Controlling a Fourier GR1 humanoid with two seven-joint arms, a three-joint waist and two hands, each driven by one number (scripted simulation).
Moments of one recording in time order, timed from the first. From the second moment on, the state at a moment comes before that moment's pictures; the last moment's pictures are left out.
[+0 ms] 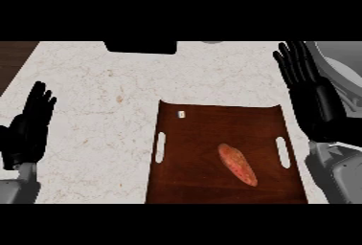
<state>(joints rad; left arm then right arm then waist) -0.11 0.43 -0.04 -1.51 0.31 0.33 0.08 -0.37 -0.39 0.21 -1.68 -0.32 -0.22 -0.01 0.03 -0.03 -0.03</state>
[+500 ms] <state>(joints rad) -0.02 0.53 -0.08 -1.48 0.20 0.28 0.07 -0.25 -0.65 0.29 -1.54 -0.09 -0.12 0.02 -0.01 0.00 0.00</state>
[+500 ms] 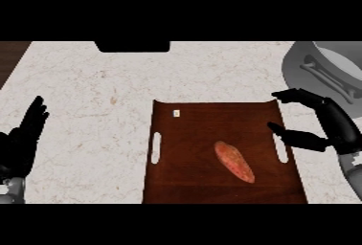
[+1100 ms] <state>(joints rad) 0.04 0.49 -0.11 -1.52 0.12 0.26 0.09 -0.06 -0.76 0.26 -1.65 0.04 -0.03 -0.17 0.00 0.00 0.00</state>
